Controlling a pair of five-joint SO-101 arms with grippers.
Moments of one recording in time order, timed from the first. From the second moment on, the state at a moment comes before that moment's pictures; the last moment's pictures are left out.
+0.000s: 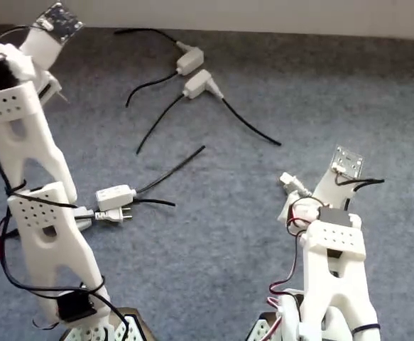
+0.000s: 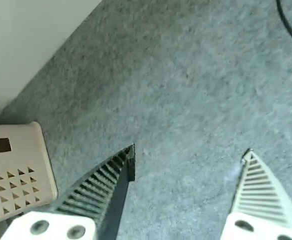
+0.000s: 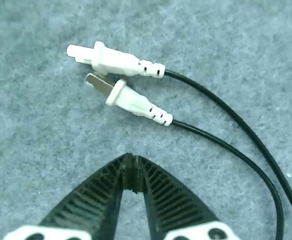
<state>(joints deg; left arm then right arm) -25.5 51.6 -92.9 101.0 -53.8 7.1 -38.3 65.0 48.3 -14.5</state>
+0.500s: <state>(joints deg) -36.2 47.9 -83.8 101.1 -60.6 7.0 -38.3 65.4 47.7 -14.4</state>
